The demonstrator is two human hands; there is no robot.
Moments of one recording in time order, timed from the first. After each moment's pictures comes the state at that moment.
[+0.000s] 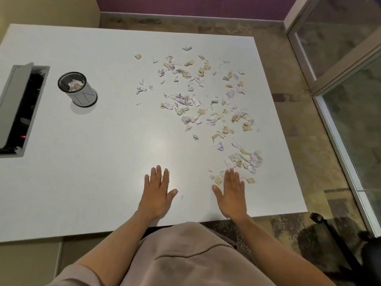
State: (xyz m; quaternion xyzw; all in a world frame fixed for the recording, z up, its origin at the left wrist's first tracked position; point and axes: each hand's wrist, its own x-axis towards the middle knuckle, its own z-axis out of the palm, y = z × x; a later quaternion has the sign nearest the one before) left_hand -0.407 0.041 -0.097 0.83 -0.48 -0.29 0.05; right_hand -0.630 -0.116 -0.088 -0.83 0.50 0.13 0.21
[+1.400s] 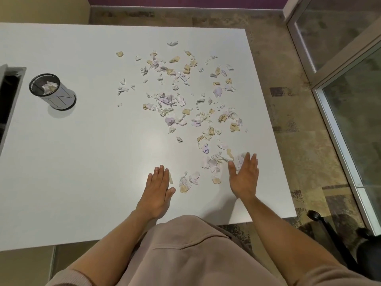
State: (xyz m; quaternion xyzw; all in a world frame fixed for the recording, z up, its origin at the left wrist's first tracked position) left_hand -0.440 -0.009 -0.108 0.80 -0.52 -0.28 0.09; right_hand -0.658 -0.228 -0.089 -0.75 0.62 -0.02 0.25
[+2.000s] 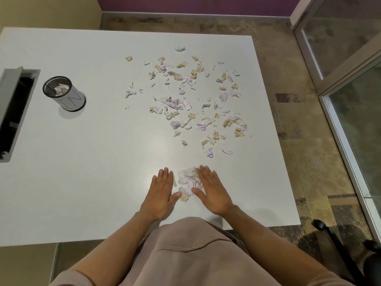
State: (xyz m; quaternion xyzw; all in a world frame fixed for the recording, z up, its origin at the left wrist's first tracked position) left_hand -0.440 -0.013 -0.096 0.80 -0.51 -0.30 0.10; right_hand -0.609 -0.169 -0.097 -0.92 0.28 0.09 0.27
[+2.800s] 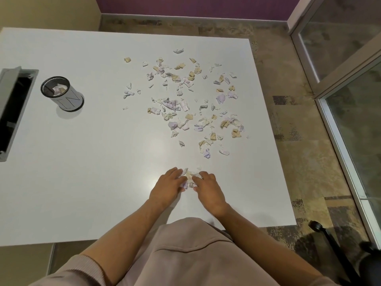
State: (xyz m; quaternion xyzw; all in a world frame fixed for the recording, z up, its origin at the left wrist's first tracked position) left_hand -0.443 -0.062 -0.075 0.75 -0.62 -0.21 0.12; right_hand -0.594 -0.163 -0.084 -0.91 0.33 0.09 0.22
